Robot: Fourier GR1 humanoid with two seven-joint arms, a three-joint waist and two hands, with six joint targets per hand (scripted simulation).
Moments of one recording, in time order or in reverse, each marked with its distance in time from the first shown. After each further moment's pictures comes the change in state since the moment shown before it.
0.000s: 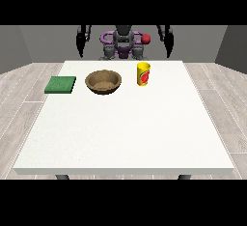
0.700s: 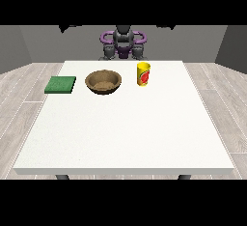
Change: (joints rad) left arm -0.081 -0.003 0.071 -0.162 0.101 0.030 0.124; right arm 0.006 -0.163 -0.192 -0.108 -0.236 0.188 0.099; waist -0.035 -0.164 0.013
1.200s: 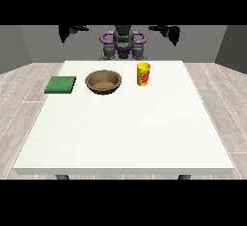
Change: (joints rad) left arm -0.072 0.020 0.082 0.156 0.018 -0.039 -0.236; right arm -0.039 0.026 -0.010 0.015 0.009 0.027 -0.096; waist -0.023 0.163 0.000
